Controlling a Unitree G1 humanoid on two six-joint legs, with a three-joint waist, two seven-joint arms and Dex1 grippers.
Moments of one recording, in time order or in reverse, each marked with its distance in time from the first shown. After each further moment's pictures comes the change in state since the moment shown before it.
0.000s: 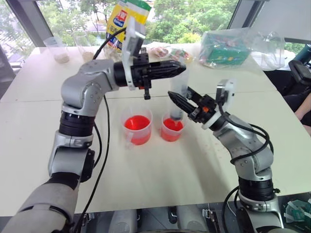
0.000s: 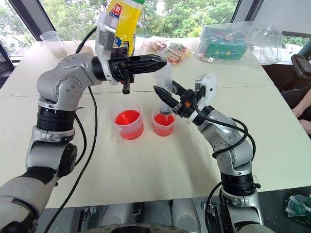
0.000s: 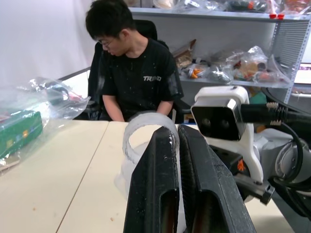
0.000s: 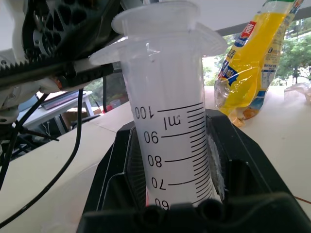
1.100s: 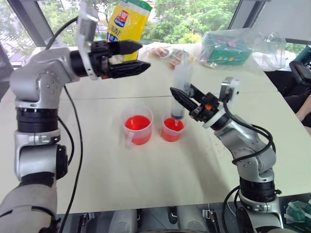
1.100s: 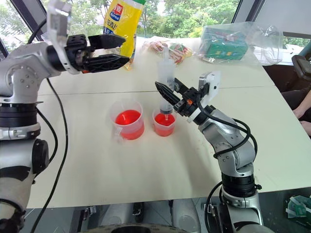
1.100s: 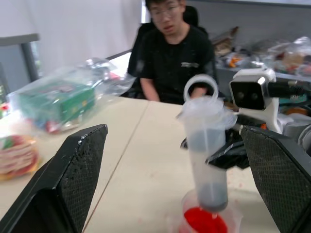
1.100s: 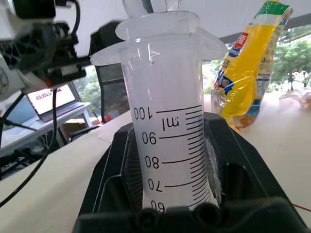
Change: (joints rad) left arm 0.028 0.272 0.134 0.039 -0.036 0.095 -0.052; right arm -0.015 0.008 -0.026 -0.037 0.083 0.050 -0.075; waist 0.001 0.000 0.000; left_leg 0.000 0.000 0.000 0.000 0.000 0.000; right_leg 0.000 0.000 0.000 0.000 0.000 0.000
